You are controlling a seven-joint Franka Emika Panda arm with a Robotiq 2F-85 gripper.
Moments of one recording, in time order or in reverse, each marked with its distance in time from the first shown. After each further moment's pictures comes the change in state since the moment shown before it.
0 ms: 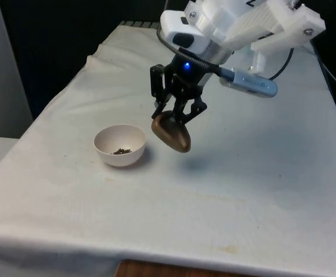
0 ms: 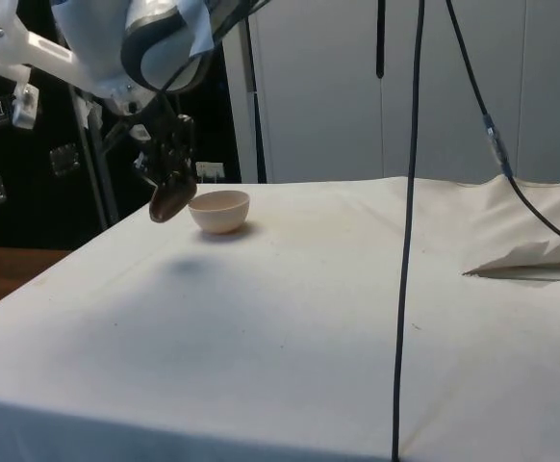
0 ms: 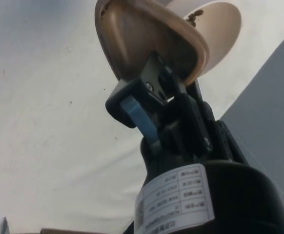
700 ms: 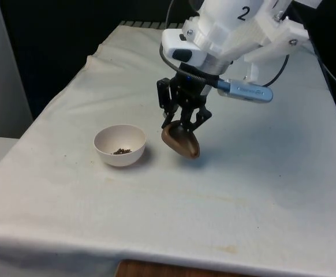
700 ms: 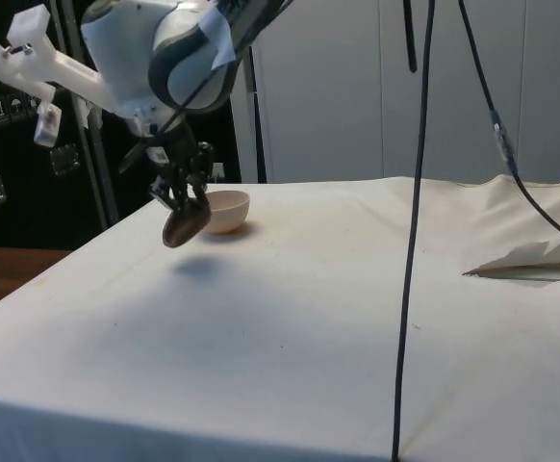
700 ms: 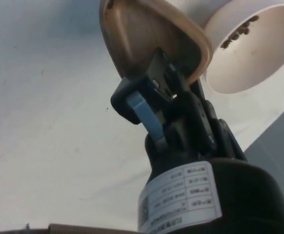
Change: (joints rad) arm -0.015 -0.041 -0.008 -0.170 0.068 0.154 0.044
